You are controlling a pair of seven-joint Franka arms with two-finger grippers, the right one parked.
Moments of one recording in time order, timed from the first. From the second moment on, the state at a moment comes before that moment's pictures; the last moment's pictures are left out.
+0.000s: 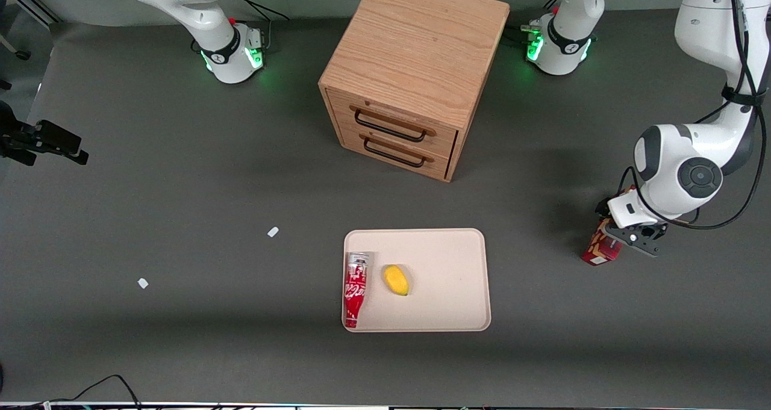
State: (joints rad) arm 0.07 0.40 0.00 -2.10 0.17 2.49 0.48
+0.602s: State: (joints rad) arm 0.07 0.40 0.00 -2.10 0.17 2.49 0.48
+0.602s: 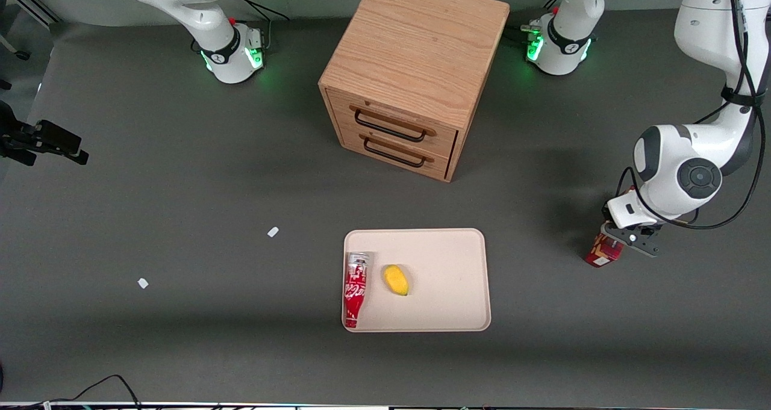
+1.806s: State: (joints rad) arm -0.10 0.48 -0.08 -1.25 -0.06 1.61 -0.09
